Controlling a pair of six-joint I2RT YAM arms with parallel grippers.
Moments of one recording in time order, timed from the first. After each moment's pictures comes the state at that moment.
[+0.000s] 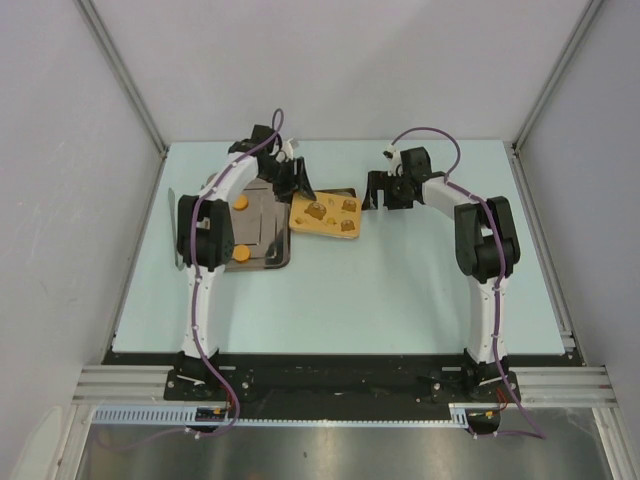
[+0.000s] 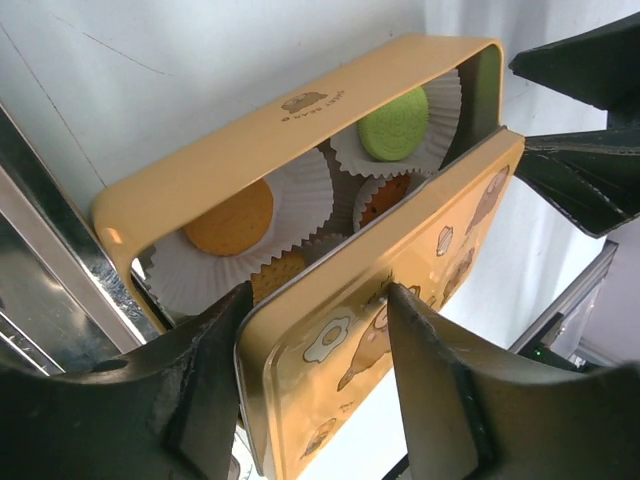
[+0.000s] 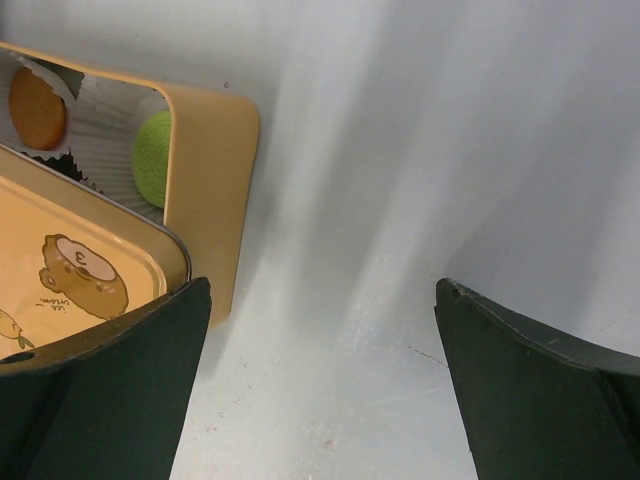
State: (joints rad) left arm -0.22 2.39 2.12 -0.85 0.61 -0.29; right arm 0.26 2.18 1.61 -0.28 -0.38 0.18
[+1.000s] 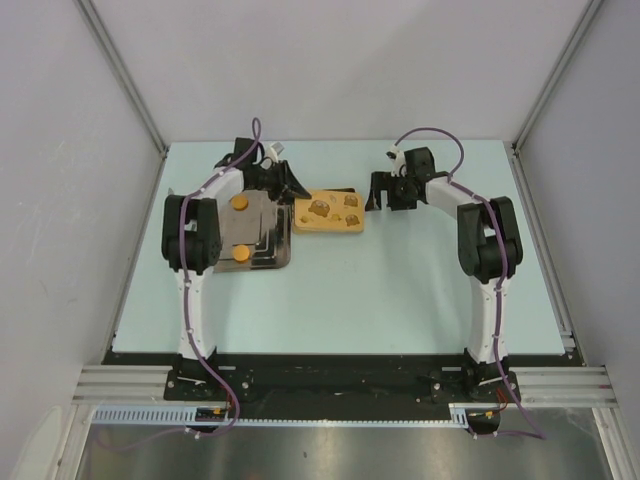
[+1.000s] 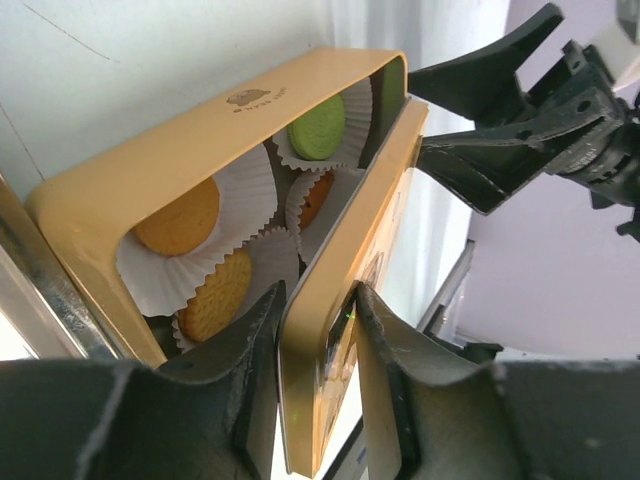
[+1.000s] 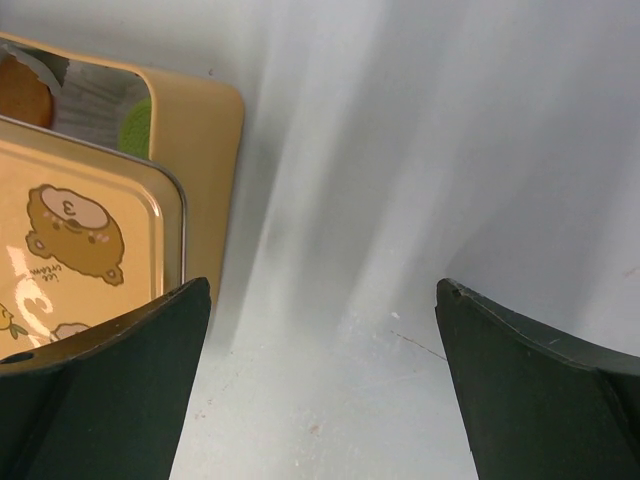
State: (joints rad) left arm -0.15 2.28 1.81 -0.48 0.86 -0.51; right arm 0.24 2.17 1.60 -0.29 -0.38 0.16
